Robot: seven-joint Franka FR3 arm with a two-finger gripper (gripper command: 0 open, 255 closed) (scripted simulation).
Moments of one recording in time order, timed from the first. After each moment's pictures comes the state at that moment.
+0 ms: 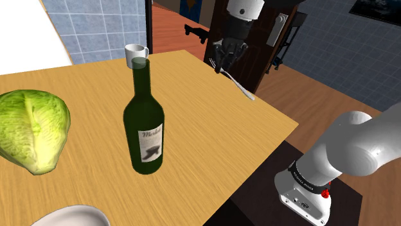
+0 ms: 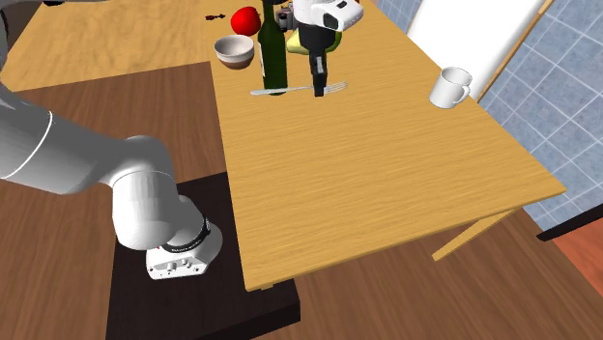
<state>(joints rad) 0.08 -0.43 0.22 -2.22 0.06 1.87 0.51</state>
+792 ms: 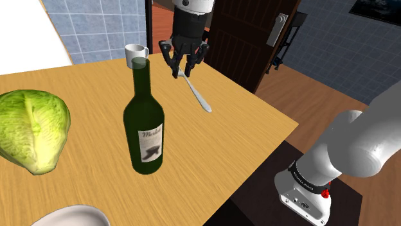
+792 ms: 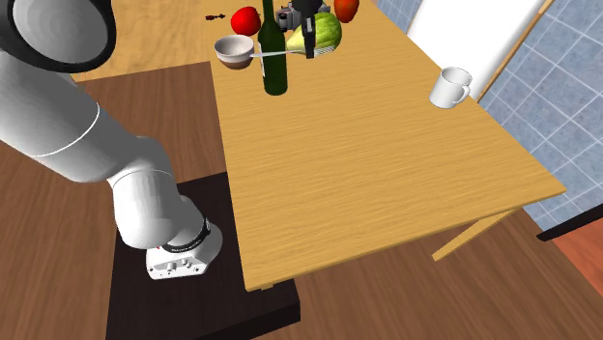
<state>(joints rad) 0.15 -0.13 0.43 -1.91 0.00 1.85 0.82</state>
